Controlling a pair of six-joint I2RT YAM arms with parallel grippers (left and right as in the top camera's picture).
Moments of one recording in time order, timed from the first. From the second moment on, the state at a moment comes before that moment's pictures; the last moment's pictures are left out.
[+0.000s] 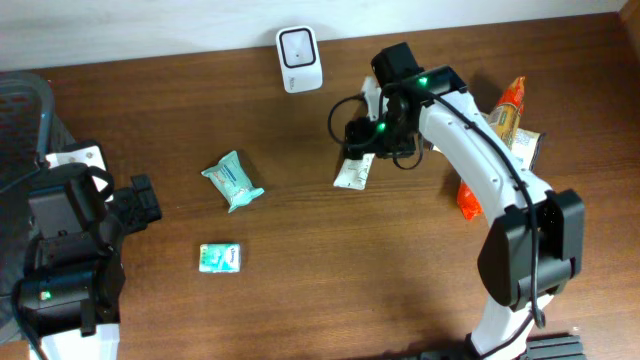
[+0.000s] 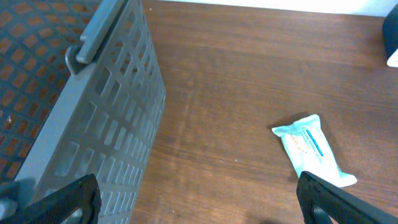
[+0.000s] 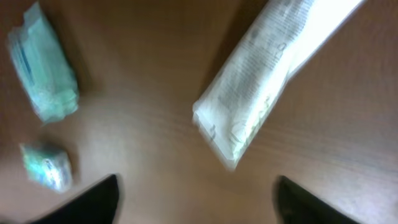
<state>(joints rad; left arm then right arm) 0.10 1.04 1.17 -0.83 -0.20 -0.02 0.25 1.92 1.67 -1.04 -0.29 0.28</state>
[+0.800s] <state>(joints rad) 0.10 1.04 1.17 -0.83 -0.20 -0.02 0.19 2.06 1.37 -0.60 -0.54 0.42</state>
